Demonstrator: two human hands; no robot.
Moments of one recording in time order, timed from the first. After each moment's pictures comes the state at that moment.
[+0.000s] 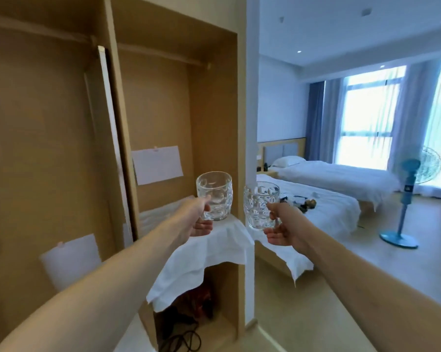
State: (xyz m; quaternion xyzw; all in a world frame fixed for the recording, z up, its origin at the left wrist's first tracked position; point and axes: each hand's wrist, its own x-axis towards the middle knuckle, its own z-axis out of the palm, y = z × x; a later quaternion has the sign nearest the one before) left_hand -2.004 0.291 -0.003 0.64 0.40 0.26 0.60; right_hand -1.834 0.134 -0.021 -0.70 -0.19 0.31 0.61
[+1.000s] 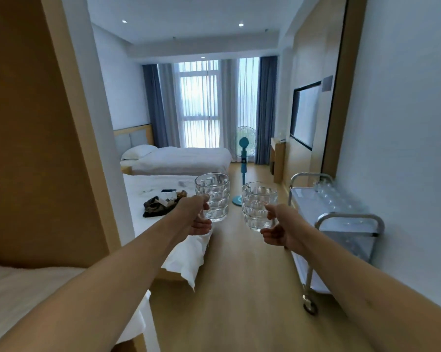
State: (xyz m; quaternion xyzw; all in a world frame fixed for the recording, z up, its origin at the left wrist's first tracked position) left_hand -1.590 0.397 -0.024 0.74 0.18 -0.04 0.65; right_hand -1.585 0.170 -0.051 -0.71 0.12 0.07 0.69
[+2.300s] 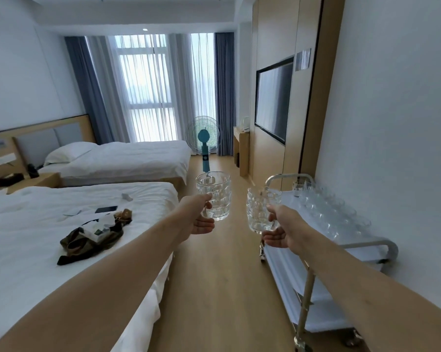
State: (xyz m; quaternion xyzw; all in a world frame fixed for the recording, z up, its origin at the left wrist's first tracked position) left_hand -1.087 0.303 -0.060 0.75 0.11 -0.14 0.64; right_hand -1.134 0.081 -0.086 -0.70 0.22 0.03 0.68
